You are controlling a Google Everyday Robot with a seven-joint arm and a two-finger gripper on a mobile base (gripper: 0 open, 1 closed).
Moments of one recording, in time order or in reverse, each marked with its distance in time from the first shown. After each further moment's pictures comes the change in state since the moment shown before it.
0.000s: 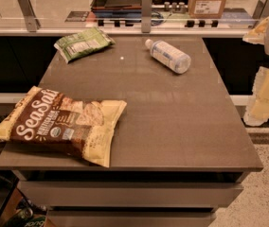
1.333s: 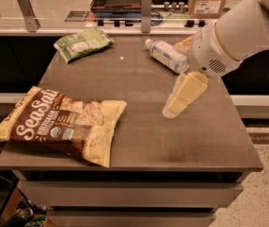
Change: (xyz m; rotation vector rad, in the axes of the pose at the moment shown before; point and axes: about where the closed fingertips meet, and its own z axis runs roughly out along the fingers) arm -0.121 -0.009 0.087 -0.070 -0.406 -0.009
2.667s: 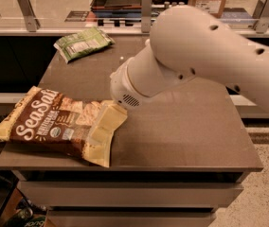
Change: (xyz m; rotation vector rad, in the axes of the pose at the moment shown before) arm -0.093 0.075 0.119 -0.087 -0.091 0.036
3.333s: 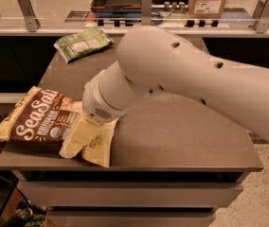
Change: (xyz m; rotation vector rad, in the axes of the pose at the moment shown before) arm -0.035 0.037 0.041 -0.050 -0.055 -0.038
